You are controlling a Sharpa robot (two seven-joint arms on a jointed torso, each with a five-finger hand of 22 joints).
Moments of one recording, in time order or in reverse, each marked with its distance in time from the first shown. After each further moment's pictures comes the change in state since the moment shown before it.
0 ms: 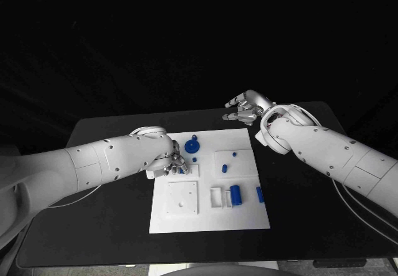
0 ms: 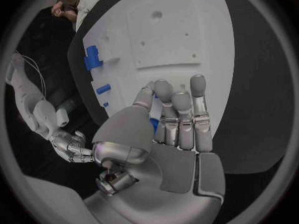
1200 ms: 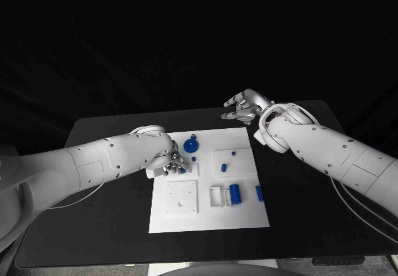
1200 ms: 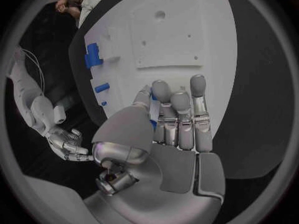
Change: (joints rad) left arm -0.006 0.020 -0.002 -0.040 0.048 0.012 -0.003; left_hand -0.004 -0.036 -0.062 0.200 -0.088 0.064 -0.052 0.022 0.034 -0.003 -0.004 0.005 -0.001 -0.004 -0.004 0.004 0.000 0.000 0.000 0.000 0.000 0.000; right arm 0.000 0.002 0.000 -0.002 0.000 0.003 0.000; right_hand -0.004 0.004 0.003 -0.003 0.000 0.000 0.000 0.000 0.000 0.000 0.000 0.000 0.000 0.000 0.000 -0.005 -0.001 0.000 0.000 0.000 -0.005 0.000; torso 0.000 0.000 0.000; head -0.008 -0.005
